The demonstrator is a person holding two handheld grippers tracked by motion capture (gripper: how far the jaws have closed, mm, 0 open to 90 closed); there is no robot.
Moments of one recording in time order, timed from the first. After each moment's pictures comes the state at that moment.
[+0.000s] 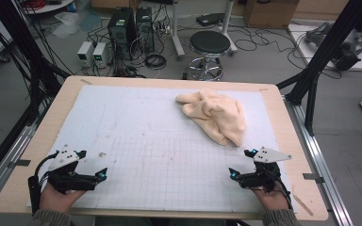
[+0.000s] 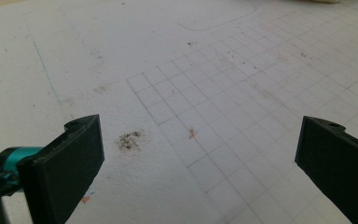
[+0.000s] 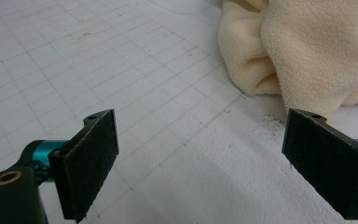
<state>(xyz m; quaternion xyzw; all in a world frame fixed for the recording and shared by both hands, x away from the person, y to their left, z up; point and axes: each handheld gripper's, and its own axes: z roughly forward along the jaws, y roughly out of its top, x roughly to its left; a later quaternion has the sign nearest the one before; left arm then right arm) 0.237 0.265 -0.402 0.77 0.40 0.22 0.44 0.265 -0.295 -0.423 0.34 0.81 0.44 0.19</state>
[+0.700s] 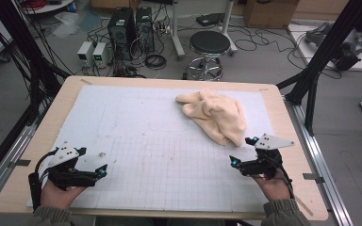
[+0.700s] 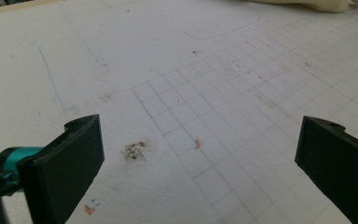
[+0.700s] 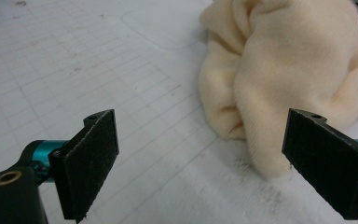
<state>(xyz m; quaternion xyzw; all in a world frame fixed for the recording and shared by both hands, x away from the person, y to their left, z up) 0.242 0.266 -0.399 0.76 0.41 0.22 0.45 0.291 -0.294 -0.386 0.32 0.81 0.45 0.21</state>
